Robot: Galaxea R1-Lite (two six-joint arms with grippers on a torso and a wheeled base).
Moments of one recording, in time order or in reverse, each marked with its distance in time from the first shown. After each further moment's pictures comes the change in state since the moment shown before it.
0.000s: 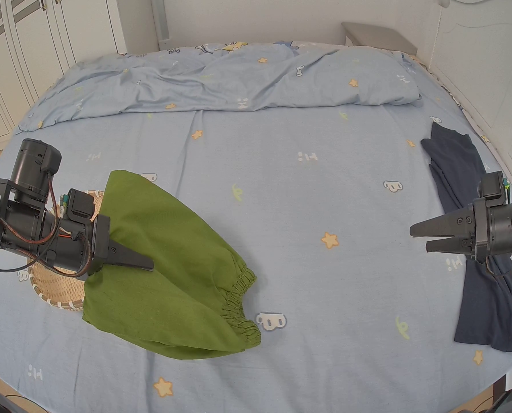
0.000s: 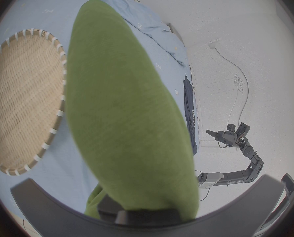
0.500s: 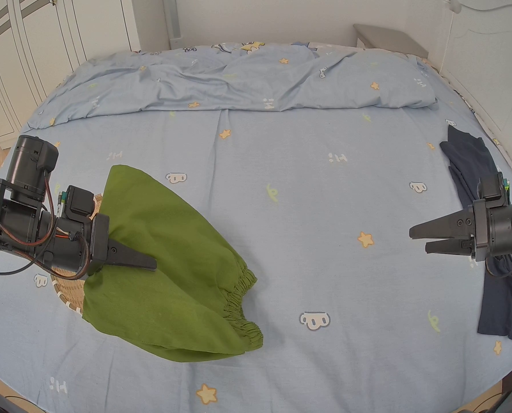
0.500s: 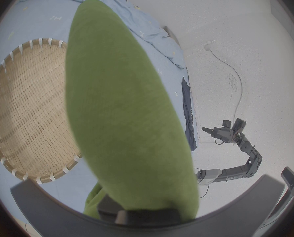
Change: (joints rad) left arm -0.030 -0.029 0.006 -0.011 -0.003 0.004; right arm 0.008 -0.004 0.003 0.000 -0.001 -0.001
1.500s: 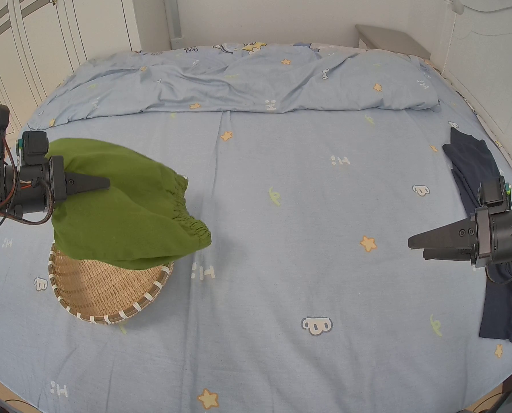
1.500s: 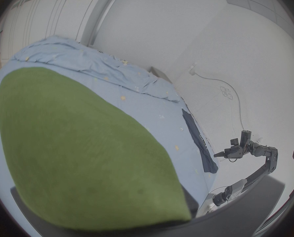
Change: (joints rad) left arm 0.230 -0.045 -0.050 -0.266 -0.008 0.163; right arm 0.046 -0.030 0.024 -0.003 -0.005 -0.004
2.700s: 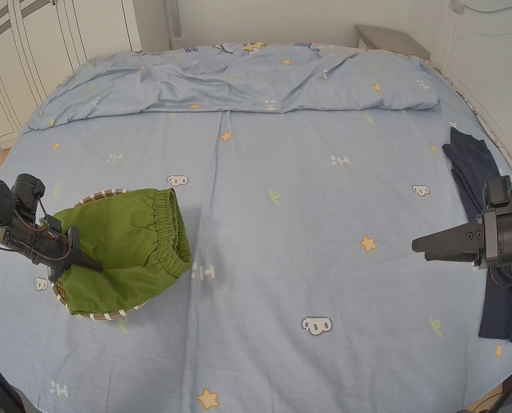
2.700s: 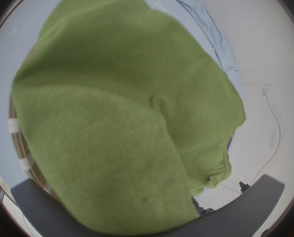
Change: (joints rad) left arm 0.205 0.386 -0.088 0.411 0.106 -0.107; right arm 0.025 -0.037 0.008 0.001 0.002 0.001
